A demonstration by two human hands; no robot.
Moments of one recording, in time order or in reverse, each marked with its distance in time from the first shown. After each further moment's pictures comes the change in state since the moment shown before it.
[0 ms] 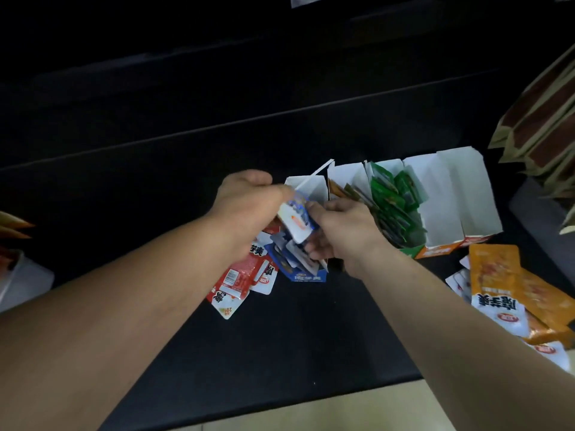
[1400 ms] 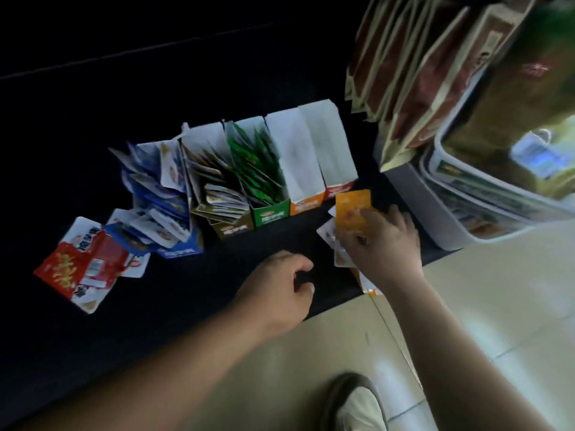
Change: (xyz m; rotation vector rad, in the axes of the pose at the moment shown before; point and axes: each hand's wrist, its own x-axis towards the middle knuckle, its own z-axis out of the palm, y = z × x) left_hand -0.114 -0.100 0.202 0.572 -0.549 0.337; right_hand -0.046 0.135 -0.254 -1.010 0.567 -0.112
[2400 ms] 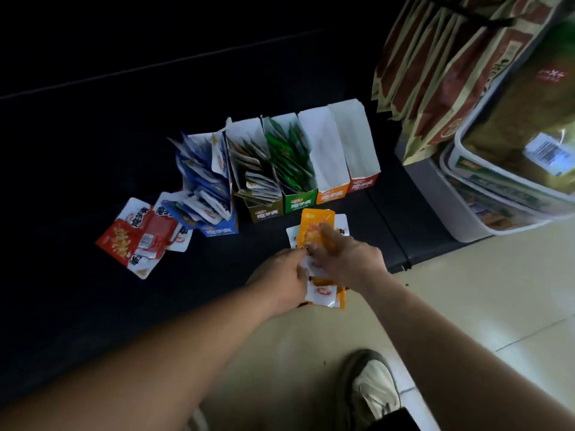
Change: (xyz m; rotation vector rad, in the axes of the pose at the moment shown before) left_hand -0.023 -0.028 -0.014 0.096 -0.098 -0.144; right_hand -0.035 -0.061 0.034 -0.232 -0.501 -0.108
